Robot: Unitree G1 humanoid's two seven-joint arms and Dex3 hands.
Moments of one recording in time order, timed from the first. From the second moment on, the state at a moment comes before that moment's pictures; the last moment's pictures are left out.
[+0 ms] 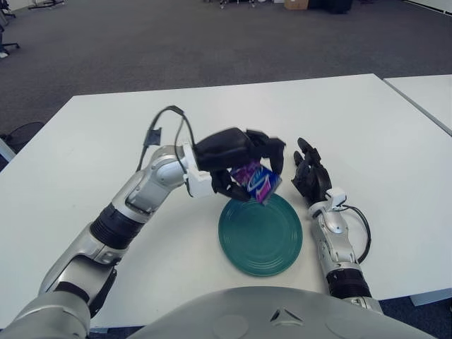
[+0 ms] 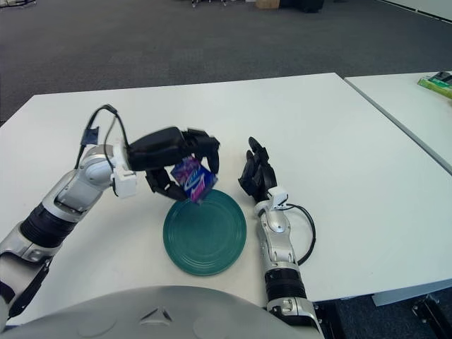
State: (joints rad) left arm -0.39 0.48 -0.50 -0.24 0.21 -0.35 -0.63; right arm 0.03 0.04 -0.05 0.31 0.10 -0.26 0.08
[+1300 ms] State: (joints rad) left arm -0.47 0.39 -0.70 -0.11 0.49 -0.48 -0.84; right arm 0.07 0.03 -0.01 0.26 0.02 -0.24 0.03
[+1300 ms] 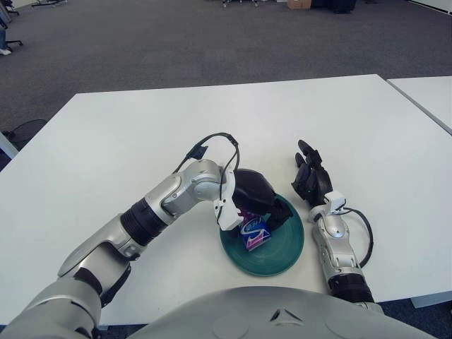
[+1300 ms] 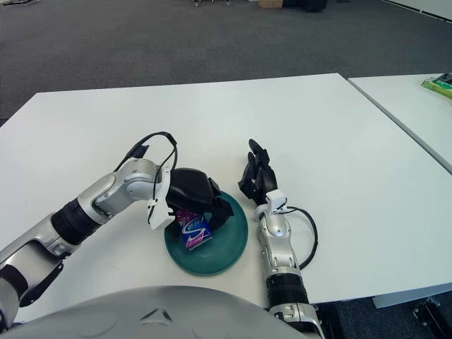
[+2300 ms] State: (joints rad) left arm -0.50 0.41 -0.71 -0.06 0.55 -0.60 -0.84; right arm -0.08 0.09 -0.12 0.47 0.11 -0.33 0.03
